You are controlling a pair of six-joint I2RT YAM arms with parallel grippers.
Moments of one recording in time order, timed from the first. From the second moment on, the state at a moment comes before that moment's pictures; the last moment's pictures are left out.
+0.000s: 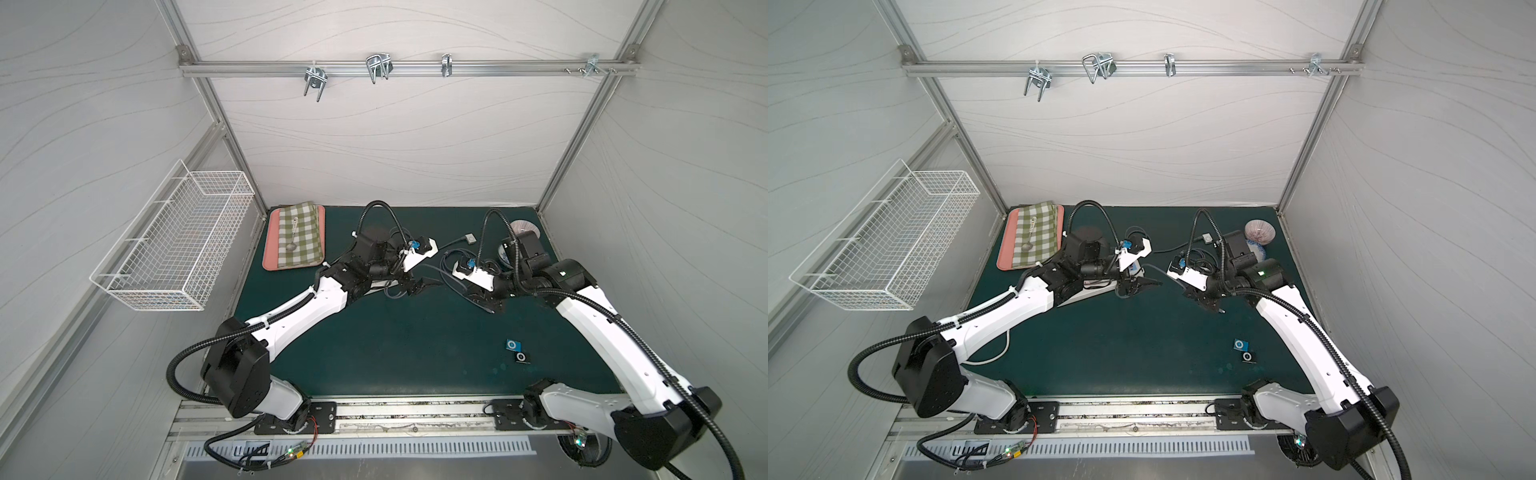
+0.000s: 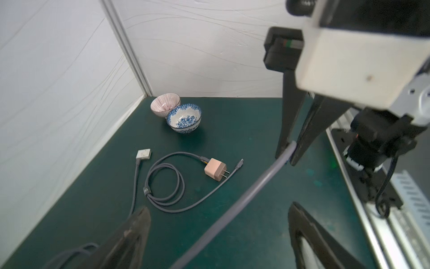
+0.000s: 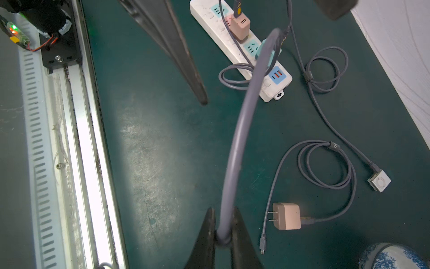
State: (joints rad) left arm -0.65 1.49 1.14 -0.04 0.65 0.37; right arm 0.48 1.15 1.22 -1.06 -0.45 -0.78
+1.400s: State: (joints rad) left arm -0.67 1.24 0.95 -0.13 0.59 0.42; right arm 0.30 1.04 1.03 -0.79 -0.94 -0.69
